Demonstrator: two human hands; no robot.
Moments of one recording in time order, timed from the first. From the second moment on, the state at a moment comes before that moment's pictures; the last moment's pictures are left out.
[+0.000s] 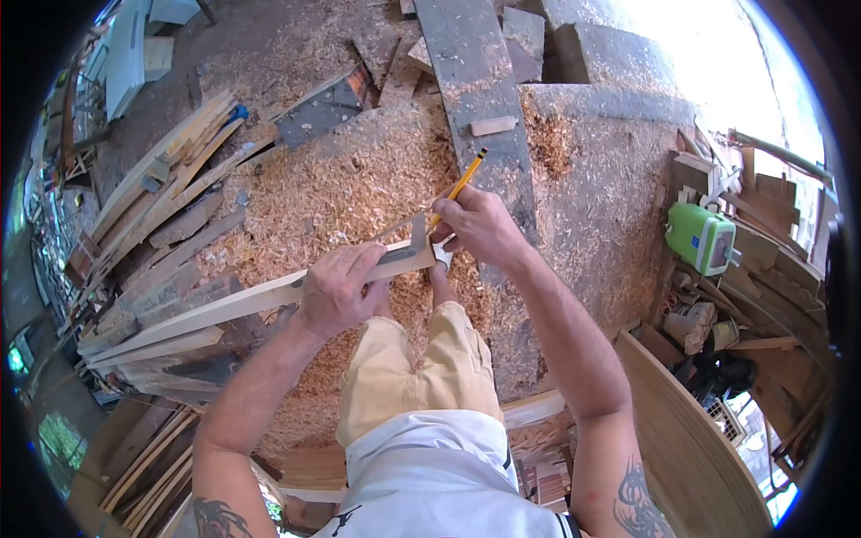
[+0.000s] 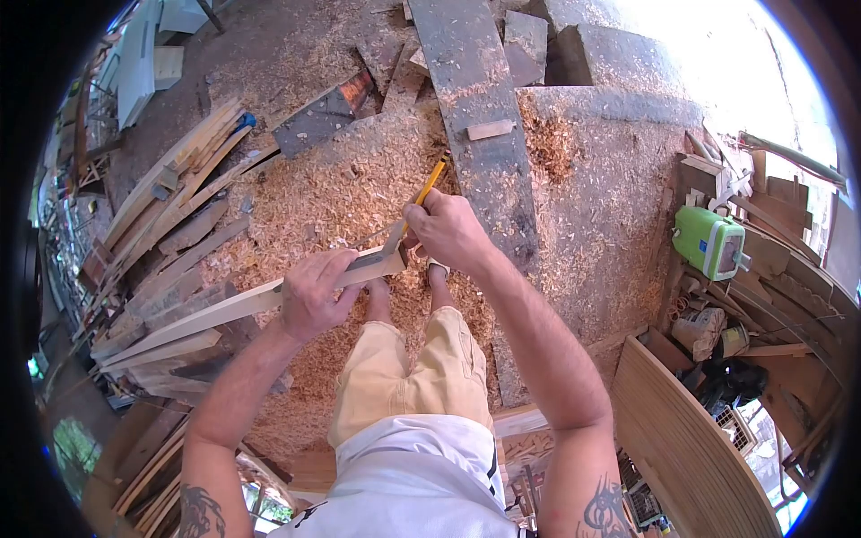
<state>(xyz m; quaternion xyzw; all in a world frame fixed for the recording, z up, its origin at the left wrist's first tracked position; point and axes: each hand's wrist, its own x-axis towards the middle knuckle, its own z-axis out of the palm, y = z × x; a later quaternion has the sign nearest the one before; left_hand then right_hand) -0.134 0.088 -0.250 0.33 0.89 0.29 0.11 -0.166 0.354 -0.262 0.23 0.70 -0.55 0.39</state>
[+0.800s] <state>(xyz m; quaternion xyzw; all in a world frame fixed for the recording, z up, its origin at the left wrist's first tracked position) -0.136 0.090 -0.244 0.32 0.89 0.31 0.11 -0.161 0.349 -0.268 0.15 0.76 -0.53 0.33</state>
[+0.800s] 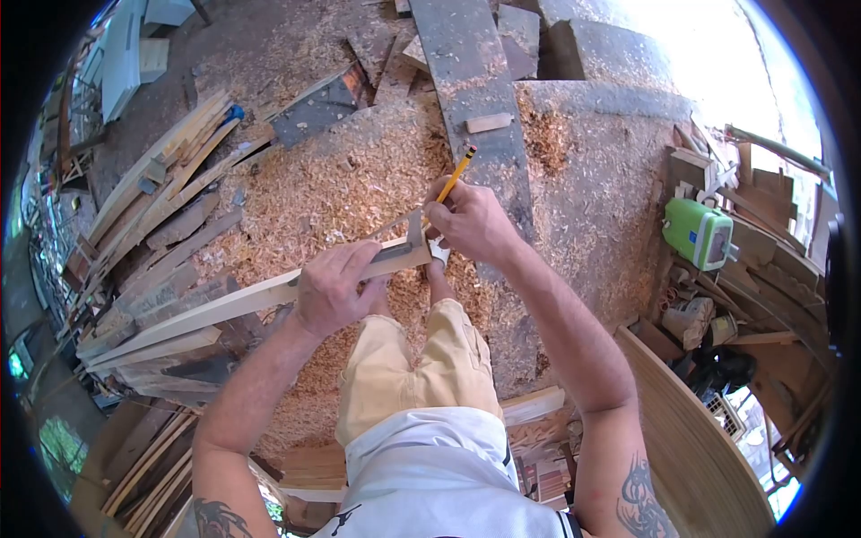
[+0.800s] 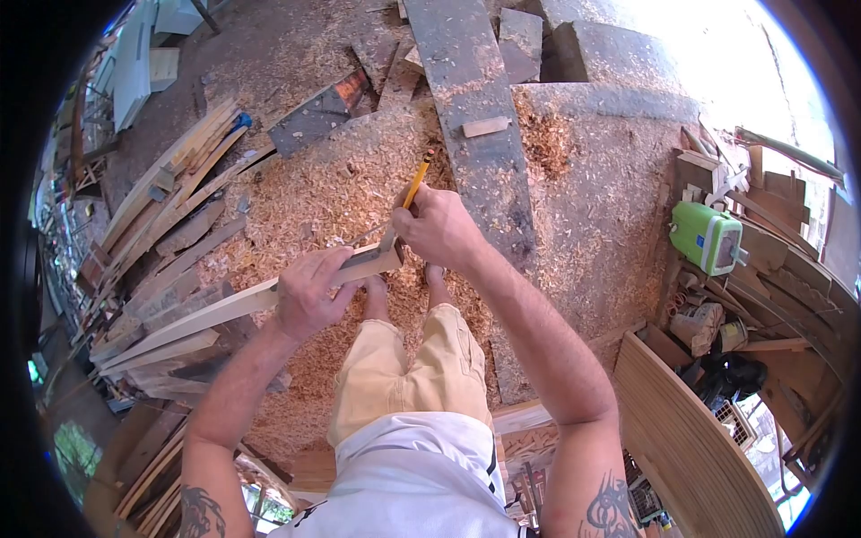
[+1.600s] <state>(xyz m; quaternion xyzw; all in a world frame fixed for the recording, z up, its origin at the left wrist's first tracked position) -0.133 0.091 -0.257 0.32 0.90 0.30 0.03 -0.166 0.348 -0.265 0.11 0.80 -0.49 0.34</state>
